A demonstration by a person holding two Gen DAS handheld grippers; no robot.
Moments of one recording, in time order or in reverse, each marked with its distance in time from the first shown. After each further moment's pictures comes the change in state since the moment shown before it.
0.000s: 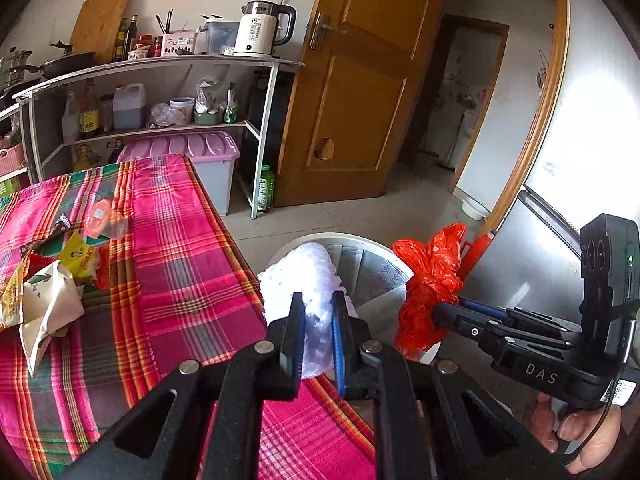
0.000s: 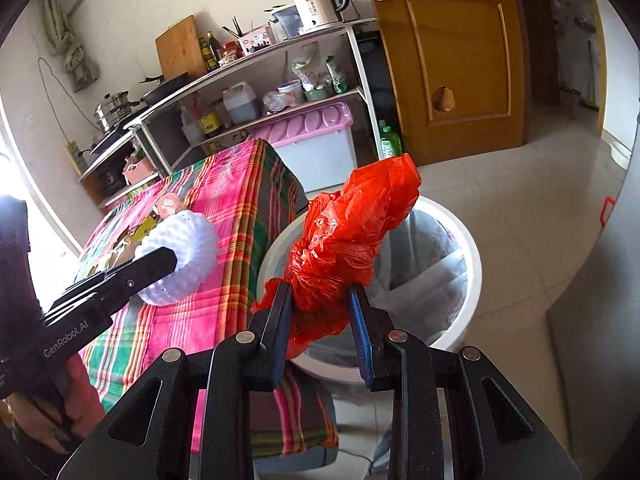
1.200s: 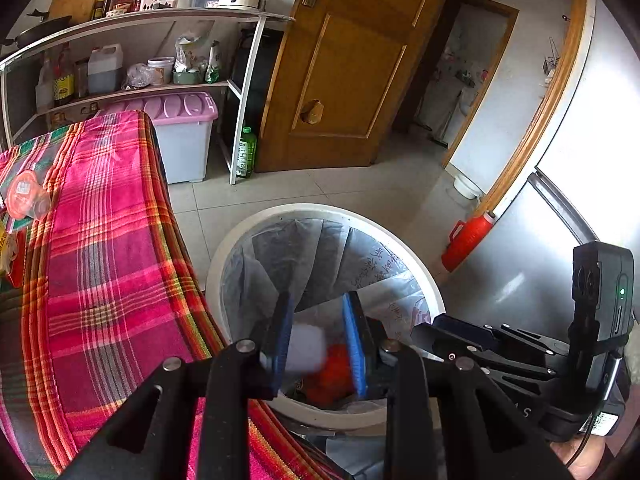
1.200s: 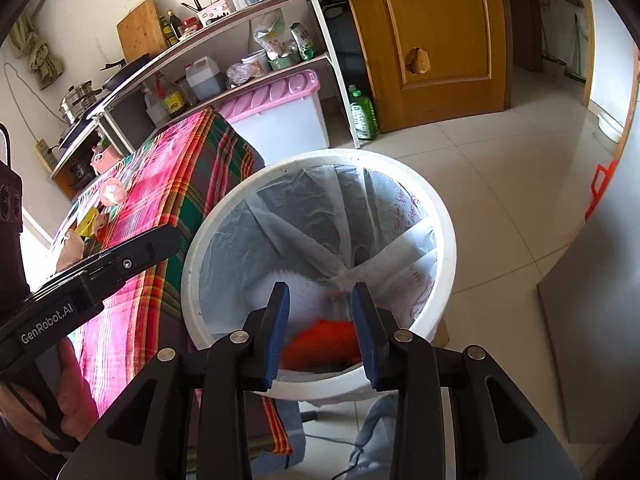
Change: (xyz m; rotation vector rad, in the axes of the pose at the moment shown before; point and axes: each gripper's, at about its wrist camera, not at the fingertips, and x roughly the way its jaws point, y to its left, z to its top) left arm 0.078 -0.020 0.002 -0.037 0.125 -0.052; right arm 0.052 -0.046 -0.001 0.054 0.111 -0.066
